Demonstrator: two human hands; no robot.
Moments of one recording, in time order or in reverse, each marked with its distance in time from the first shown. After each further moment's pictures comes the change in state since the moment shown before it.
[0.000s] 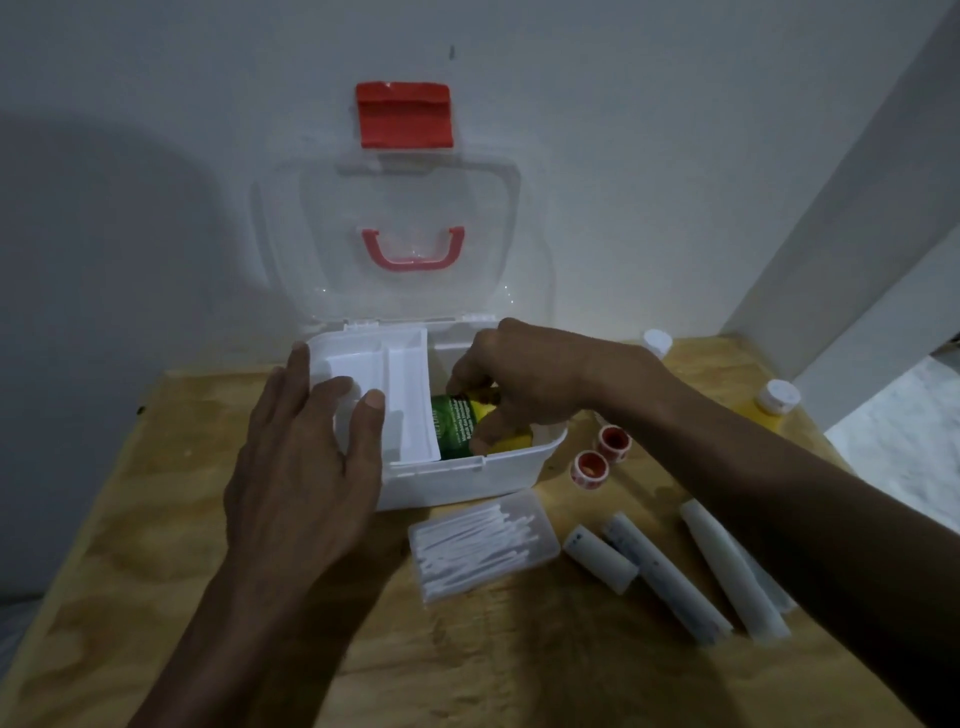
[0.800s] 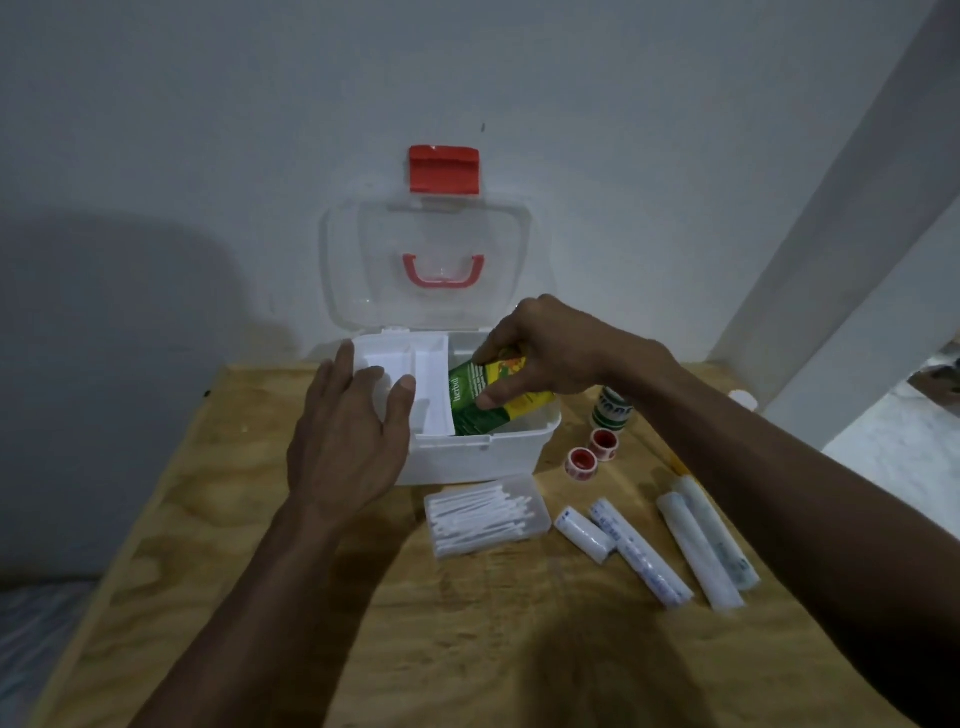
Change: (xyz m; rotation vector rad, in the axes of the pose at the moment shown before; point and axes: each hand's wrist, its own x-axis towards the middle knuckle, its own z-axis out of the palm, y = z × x) left_hand 0.002 -0.003 0.004 -0.005 0.033 0.015; right_hand -0.025 0.003 -0.022 0.170 0.255 -0.019
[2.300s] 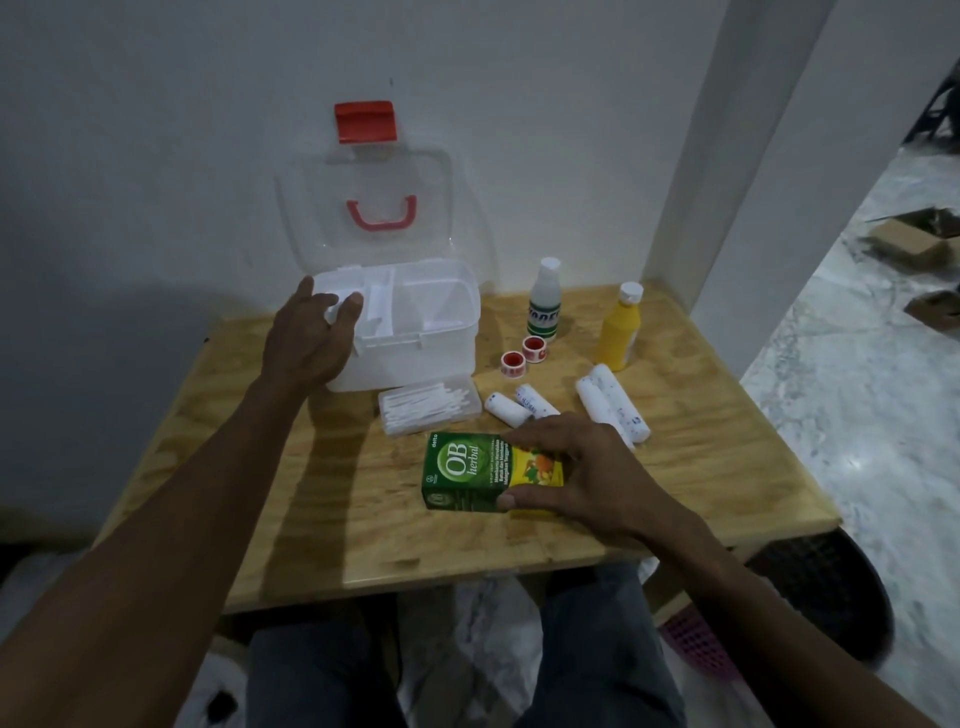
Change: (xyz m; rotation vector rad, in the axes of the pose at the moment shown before) left_hand -0.003 0.010 -0.009 0.027 -0.025 0.002; right_hand -0.232 -0.030 0.125 0.460 0.390 0.066
